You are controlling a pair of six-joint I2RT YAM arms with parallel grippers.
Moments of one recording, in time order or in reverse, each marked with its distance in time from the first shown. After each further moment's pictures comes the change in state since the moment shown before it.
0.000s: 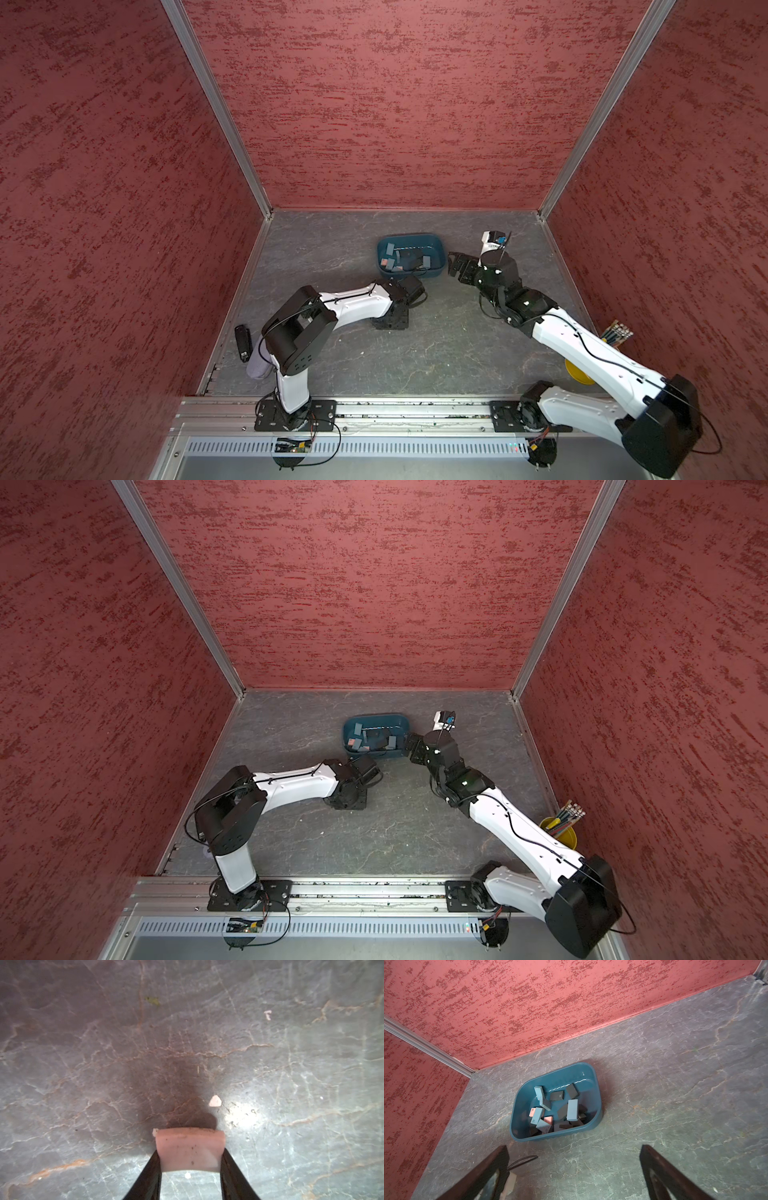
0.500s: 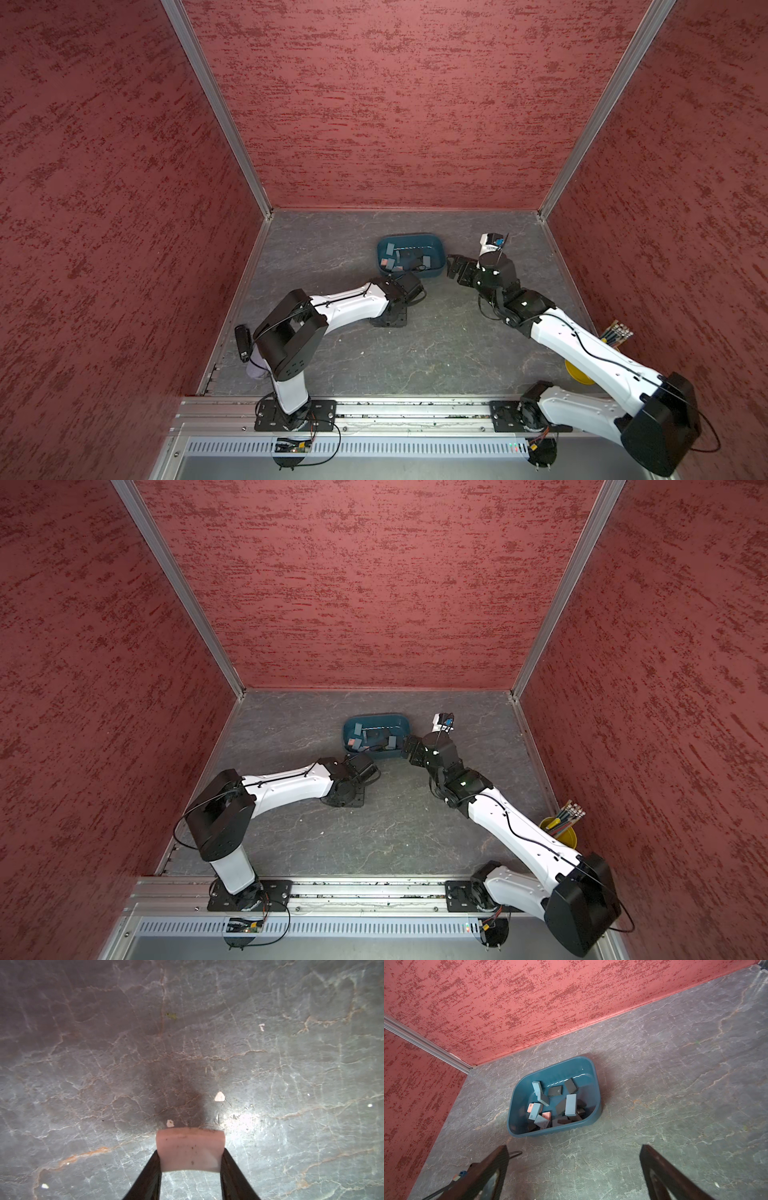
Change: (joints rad) left arm 0.000 -0.051 0.000 -0.029 -0.035 0.000; right arm 0.000 0.009 -0.019 0.001 -0.008 0.009
